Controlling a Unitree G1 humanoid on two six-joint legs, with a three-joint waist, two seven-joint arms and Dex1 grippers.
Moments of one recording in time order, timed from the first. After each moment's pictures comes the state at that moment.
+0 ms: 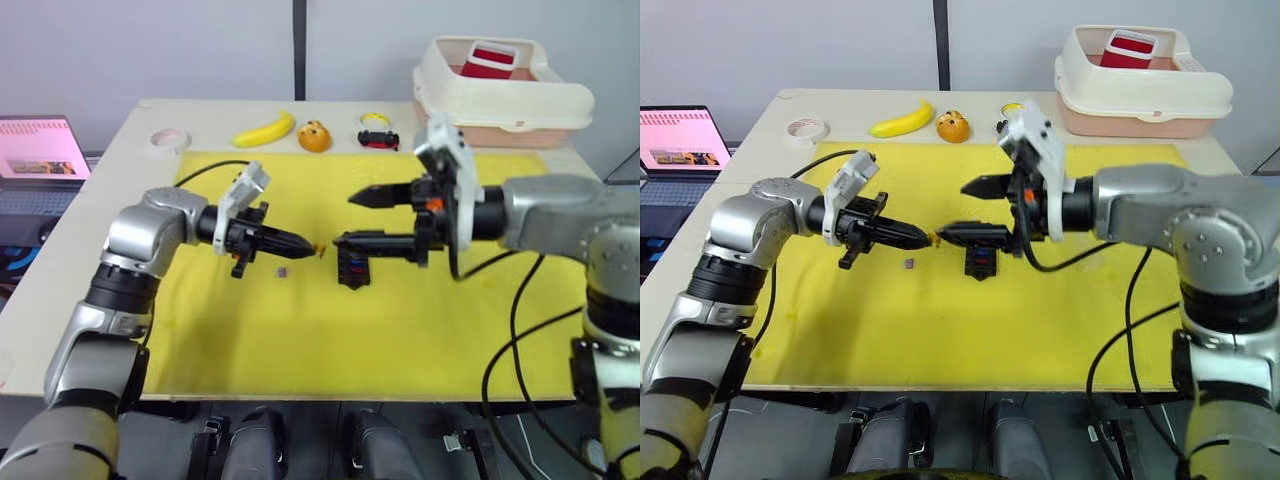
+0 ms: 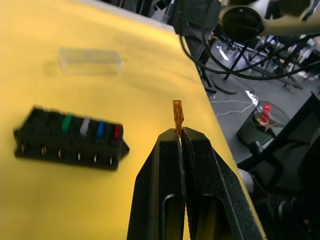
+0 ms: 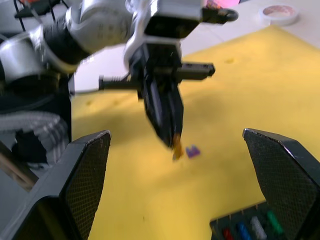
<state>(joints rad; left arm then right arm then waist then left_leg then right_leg) -0.88 0.59 -0.17 0.21 -0.49 0.66 -1.54 -0.92 -0.75 -0.02 -0.38 1.14 1.28 0.57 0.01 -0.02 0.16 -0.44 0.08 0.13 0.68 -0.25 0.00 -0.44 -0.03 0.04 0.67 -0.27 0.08</state>
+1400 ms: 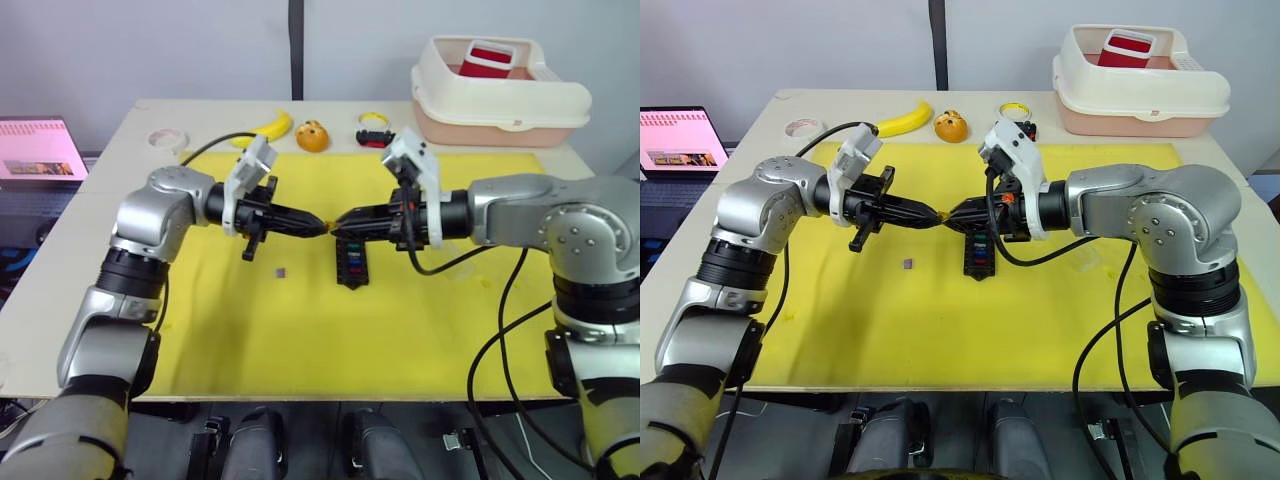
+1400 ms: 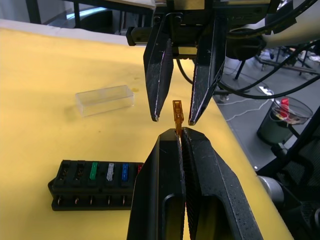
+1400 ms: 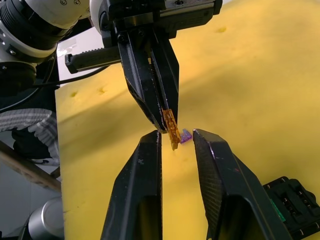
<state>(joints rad) -0.94 0.55 -0.16 0.27 -0.49 0.57 -1.52 -0.93 -0.68 0.06 -0.31 0.97 1.34 0.61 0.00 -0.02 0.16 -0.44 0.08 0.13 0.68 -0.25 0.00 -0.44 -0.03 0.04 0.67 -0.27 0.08</state>
